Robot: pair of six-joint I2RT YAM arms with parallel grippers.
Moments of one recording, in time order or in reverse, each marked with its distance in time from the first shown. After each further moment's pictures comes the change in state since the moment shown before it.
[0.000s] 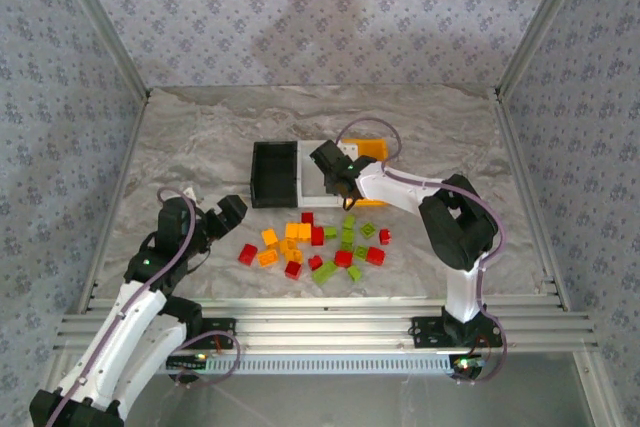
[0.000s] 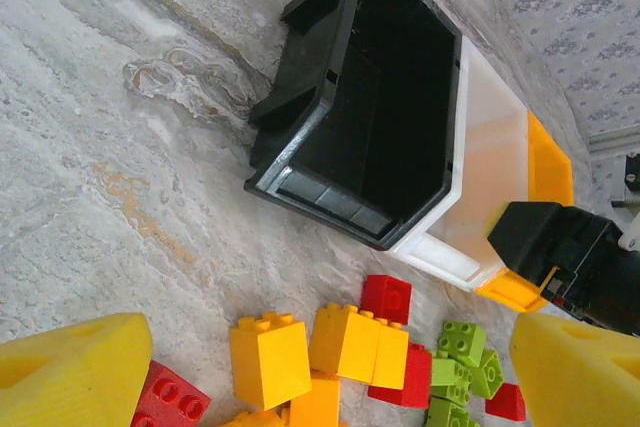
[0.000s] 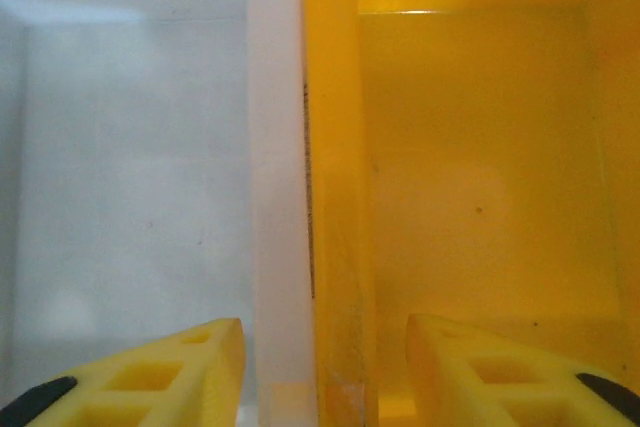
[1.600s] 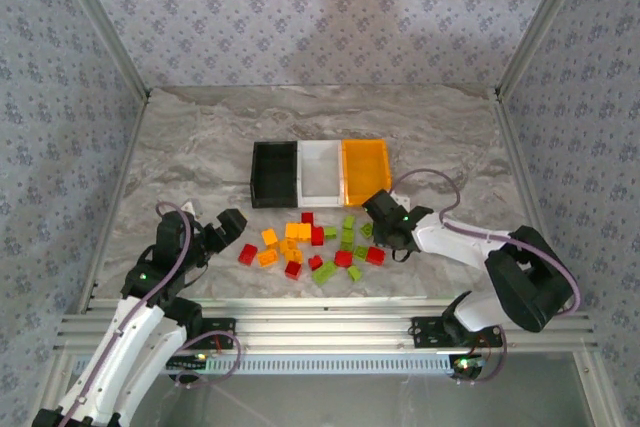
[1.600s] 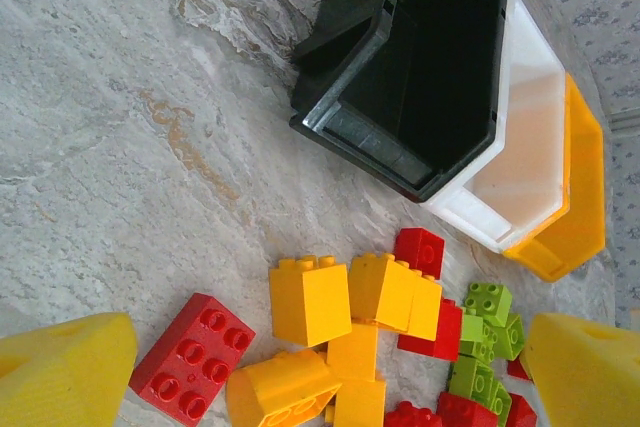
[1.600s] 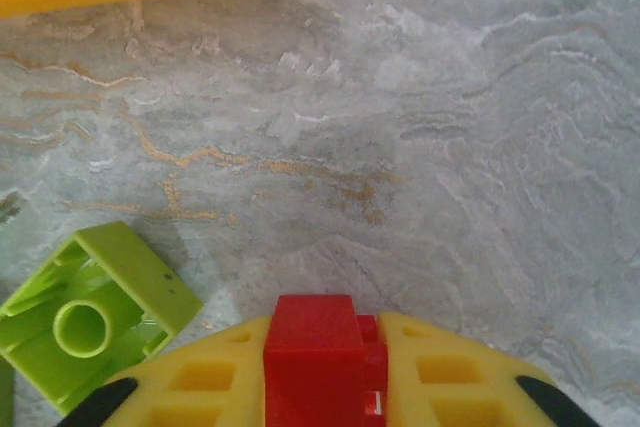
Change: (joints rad) left arm 0.000 -0.113 -0.064 -0.114 0.023 -0.021; right arm -0.040 -0.506 -0.664 0.036 -0.117 0.121
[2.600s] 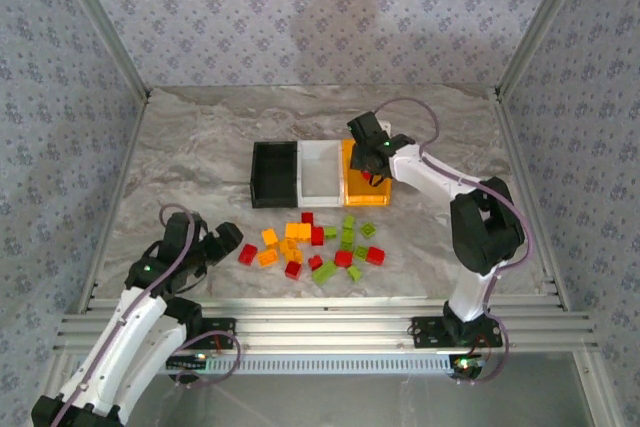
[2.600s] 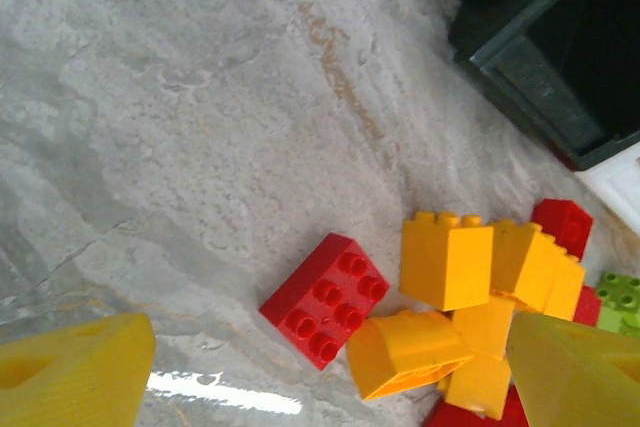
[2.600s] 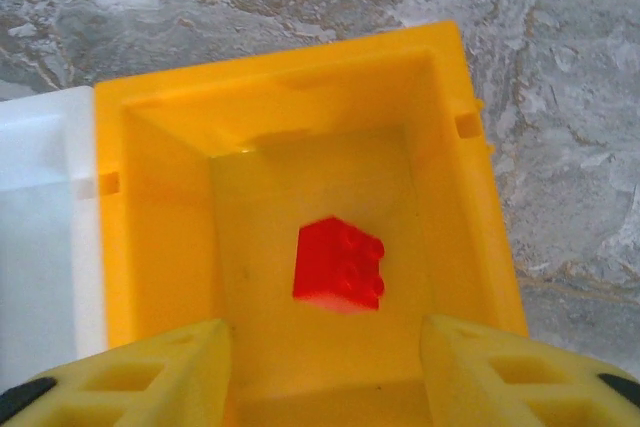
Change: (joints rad) left arm 0.000 0.084 0.011 -0.184 -0.062 0.002; right arm -0.161 0.392 0.686 -0.080 0.018 -0.179
